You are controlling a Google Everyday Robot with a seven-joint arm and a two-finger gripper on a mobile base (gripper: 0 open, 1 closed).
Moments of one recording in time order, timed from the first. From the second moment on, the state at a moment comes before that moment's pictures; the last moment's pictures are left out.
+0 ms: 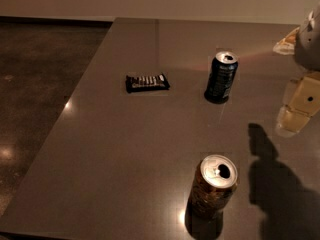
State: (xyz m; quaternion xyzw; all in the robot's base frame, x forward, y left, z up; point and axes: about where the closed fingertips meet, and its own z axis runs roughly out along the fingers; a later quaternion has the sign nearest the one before) arm 0.438 -0.217 0.976 -0.60 0.78 -0.03 0.16
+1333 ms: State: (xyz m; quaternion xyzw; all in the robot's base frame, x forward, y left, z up) arm 0.374 -0.177 0.951 -0.65 0.73 0.06 0.20
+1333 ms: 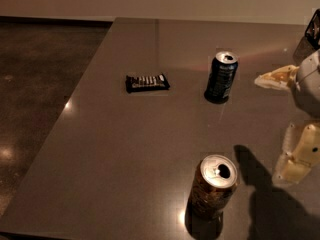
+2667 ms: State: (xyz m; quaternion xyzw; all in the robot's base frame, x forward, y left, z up) arm 0.313 -0.098 0.900 -0.71 0.65 0.17 0.19
